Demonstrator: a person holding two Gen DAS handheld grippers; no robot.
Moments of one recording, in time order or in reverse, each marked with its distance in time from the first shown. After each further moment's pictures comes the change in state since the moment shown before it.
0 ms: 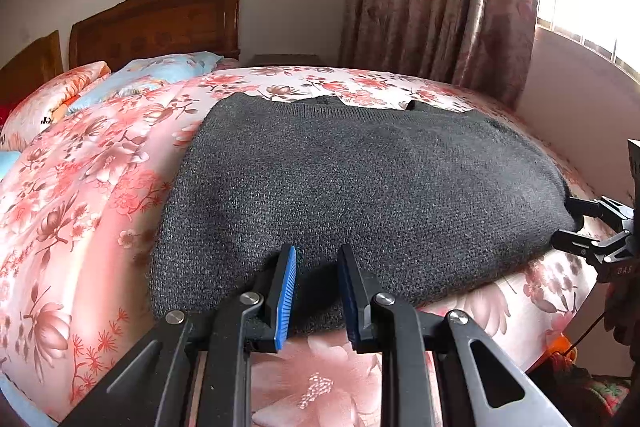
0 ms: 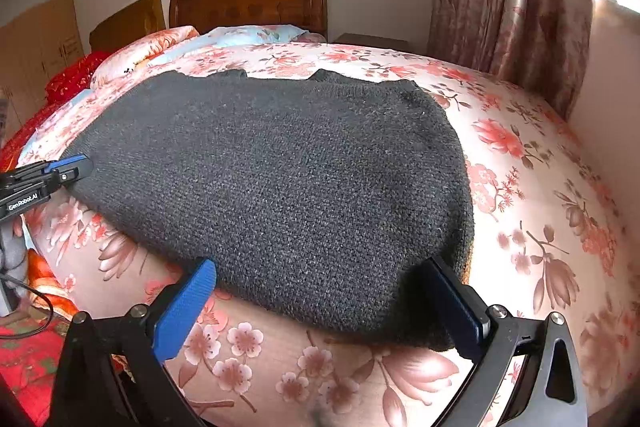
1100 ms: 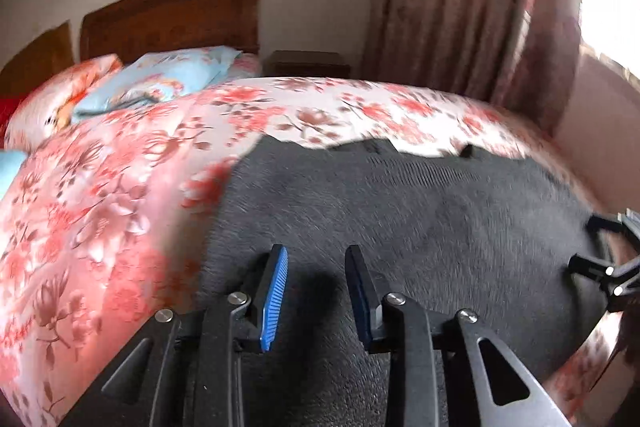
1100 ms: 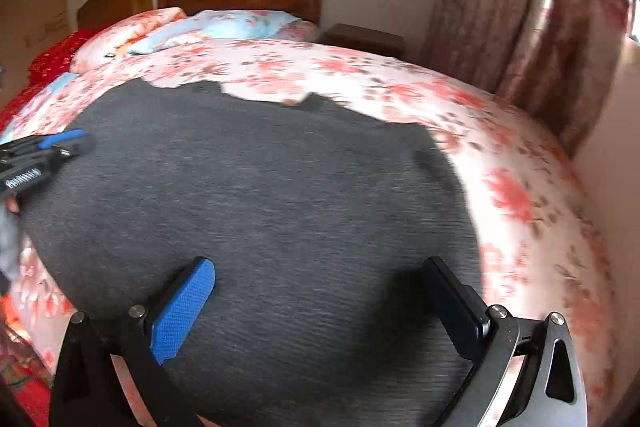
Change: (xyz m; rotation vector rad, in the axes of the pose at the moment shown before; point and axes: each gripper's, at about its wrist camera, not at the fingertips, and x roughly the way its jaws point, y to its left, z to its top) left arm 0.056 0.027 0.086 -0.076 0.026 0.067; right arm 0.042 0.001 0.074 -0.044 0.068 -0.095
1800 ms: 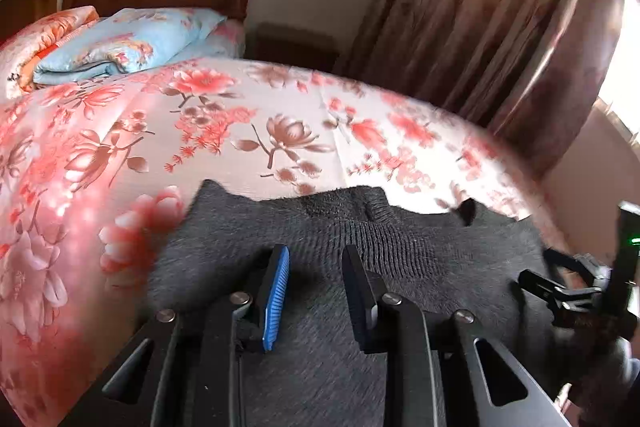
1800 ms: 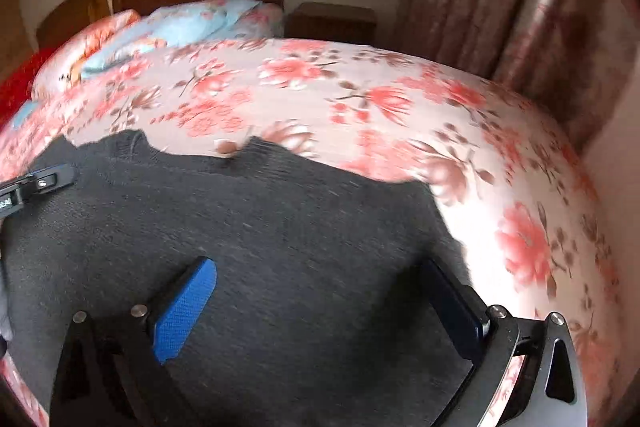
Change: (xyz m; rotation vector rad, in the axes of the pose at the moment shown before) left arm 0.059 0.014 0.046 -0.135 0.077 -0.177; right arm 0.067 -0.027 0.067 0.138 0.077 -0.027
